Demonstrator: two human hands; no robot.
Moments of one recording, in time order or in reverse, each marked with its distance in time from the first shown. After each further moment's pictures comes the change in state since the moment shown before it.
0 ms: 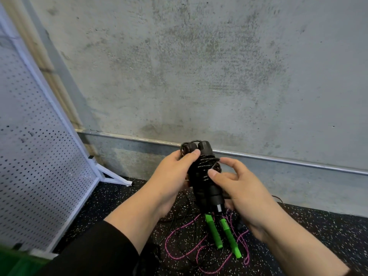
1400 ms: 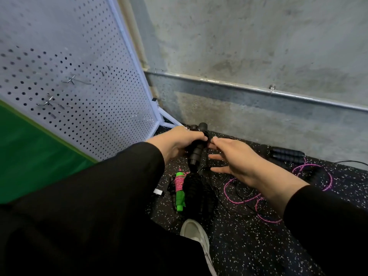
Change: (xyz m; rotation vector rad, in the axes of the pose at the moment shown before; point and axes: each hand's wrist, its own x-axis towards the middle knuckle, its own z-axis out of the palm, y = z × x) left_hand 0.030 -0.087 -0.219 0.346 0.192 -0.419; right_hand 0.062 0.129 0.174 -0.087 -0.254 0.434
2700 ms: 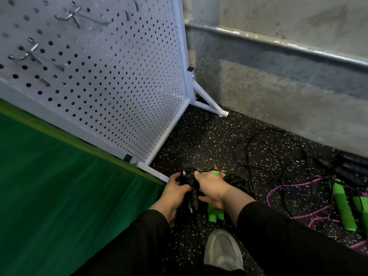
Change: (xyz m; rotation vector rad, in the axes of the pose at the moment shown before) left_hand 0.080 -0.277 -0.065 -0.360 0.319 -0.309; right_hand 0.169 0.157 0.156 -0.181 -0.168 0.469
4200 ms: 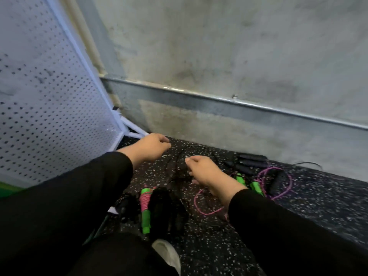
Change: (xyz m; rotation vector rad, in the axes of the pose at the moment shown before) left_hand -0.136 0.223 0.135 1.004 -0.174 0.609; right_hand -0.157 -0.026 -0.180 -0.210 0.425 -0.367
